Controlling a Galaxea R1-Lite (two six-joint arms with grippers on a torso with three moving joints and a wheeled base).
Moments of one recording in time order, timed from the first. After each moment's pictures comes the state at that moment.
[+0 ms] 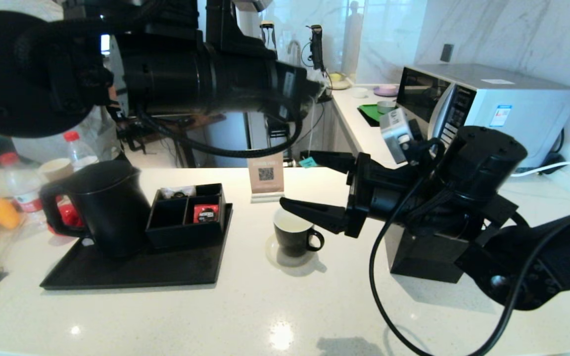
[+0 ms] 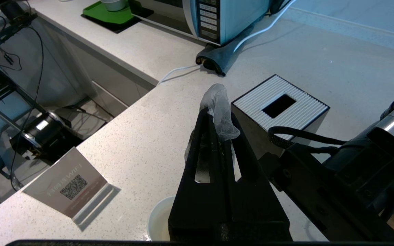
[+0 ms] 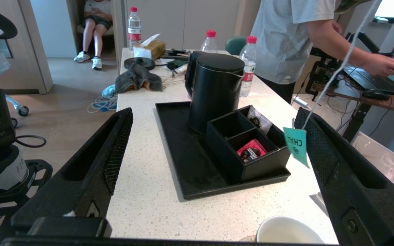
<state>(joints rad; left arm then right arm) -0.68 1.75 -1.67 0.04 -0.17 0.10 0.62 1.86 -0.90 -1.21 0.69 -0.01</state>
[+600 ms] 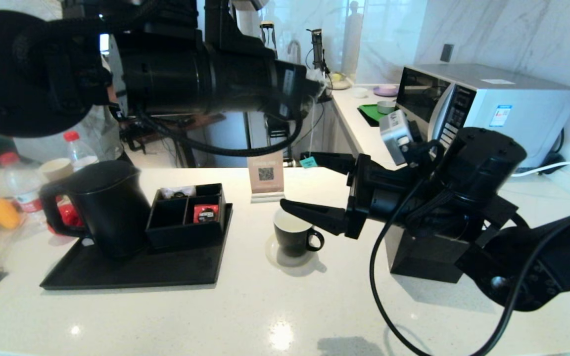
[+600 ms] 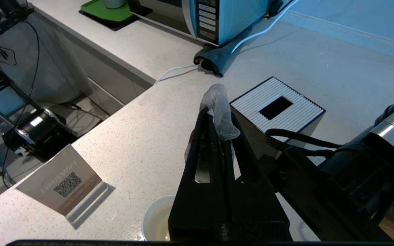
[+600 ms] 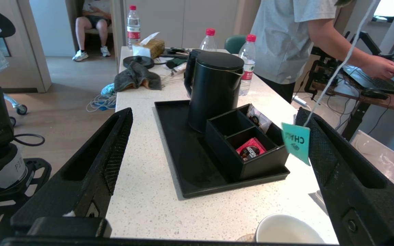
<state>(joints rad) -0.68 1.75 -1.67 0.04 -0.16 0.07 0.62 1.87 -0.89 -1.21 0.69 -0.01</state>
